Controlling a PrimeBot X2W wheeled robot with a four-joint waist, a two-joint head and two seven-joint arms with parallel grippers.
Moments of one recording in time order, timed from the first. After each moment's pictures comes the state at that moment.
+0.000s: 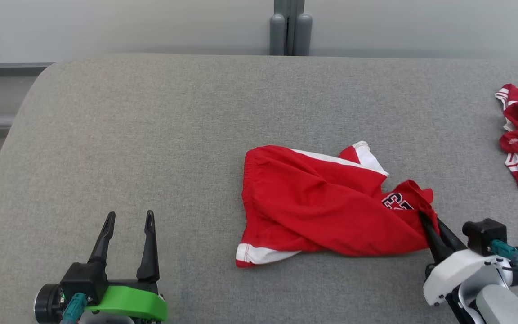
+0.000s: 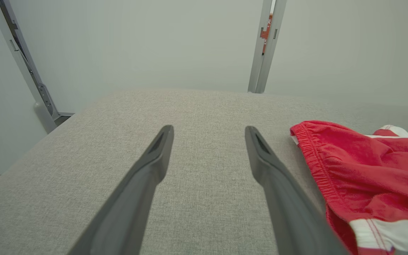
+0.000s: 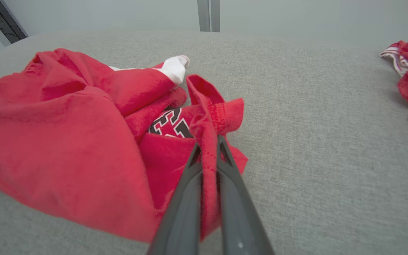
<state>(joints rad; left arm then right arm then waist) -0.01 0.05 -0.07 0.17 -0.17 -0.07 -0.26 -0.22 -0.32 0.29 0.53 0.40 0.13 -0.26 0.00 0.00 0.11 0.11</state>
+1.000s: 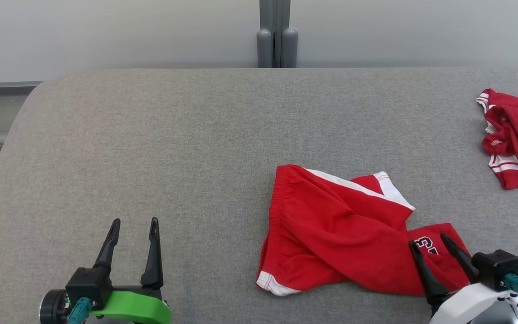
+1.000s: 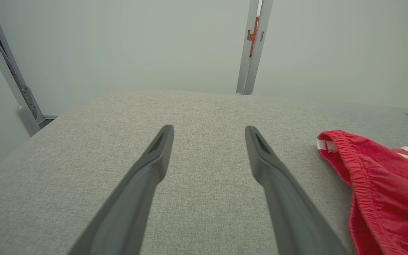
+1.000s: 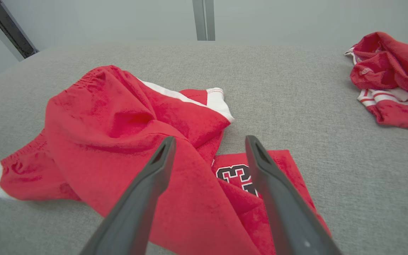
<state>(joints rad) 0.00 0.05 -0.09 0.18 -0.18 -0.06 -0.26 0.10 -0.29 0.14 0.09 0.33 0.13 -0.08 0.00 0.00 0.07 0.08</state>
